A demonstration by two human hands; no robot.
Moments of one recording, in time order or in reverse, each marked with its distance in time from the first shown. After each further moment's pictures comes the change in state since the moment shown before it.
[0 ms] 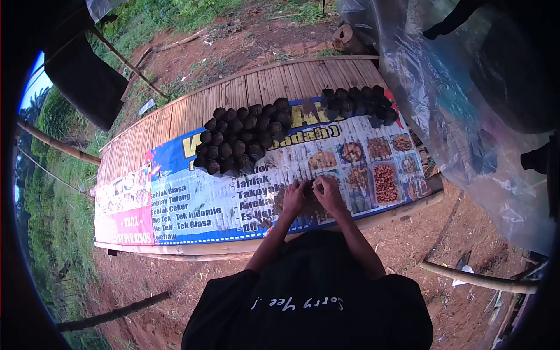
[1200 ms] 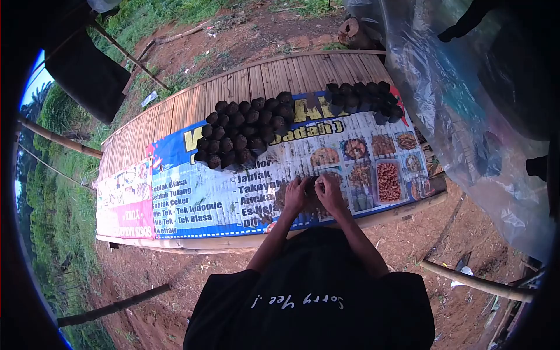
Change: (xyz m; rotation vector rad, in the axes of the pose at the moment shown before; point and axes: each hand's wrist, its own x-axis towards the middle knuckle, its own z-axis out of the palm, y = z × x) left_hand -0.004 0.000 0.004 -0.022 0.005 -0.050; right_hand -0.007 0.006 0.008 0.039 -0.015 0.017
